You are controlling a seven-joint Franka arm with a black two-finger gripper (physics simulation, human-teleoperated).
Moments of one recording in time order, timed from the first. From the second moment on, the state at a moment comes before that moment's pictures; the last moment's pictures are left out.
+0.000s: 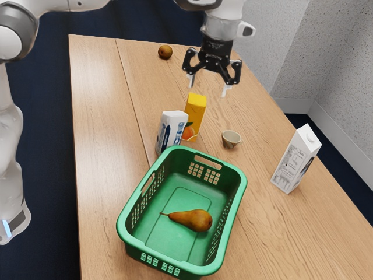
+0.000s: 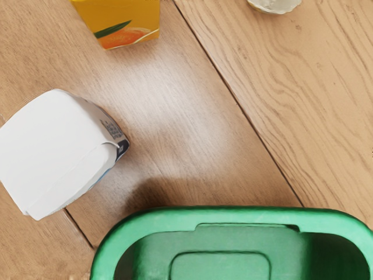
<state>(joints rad) -0.12 -0.08 0.06 -1.53 -0.07 1.49 -0.95</state>
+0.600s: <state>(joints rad) -0.19 -0.03 -0.04 -1.42 -0.06 1.42 -0.74</state>
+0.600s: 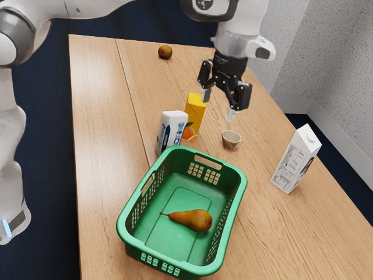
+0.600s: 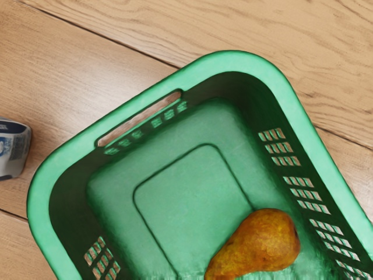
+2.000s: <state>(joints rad) -0.41 -0.11 -0.07 -2.05 -0.16 2.05 0.32</state>
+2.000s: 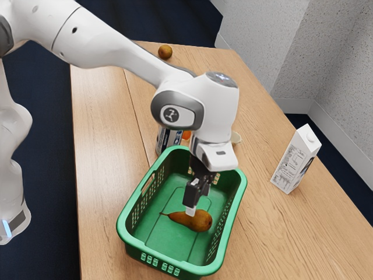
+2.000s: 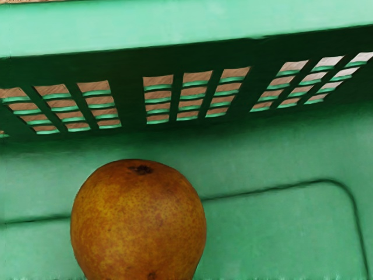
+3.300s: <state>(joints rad) -0.37 0.01 -0.06 -2.11 -0.21 2.24 0.42</state>
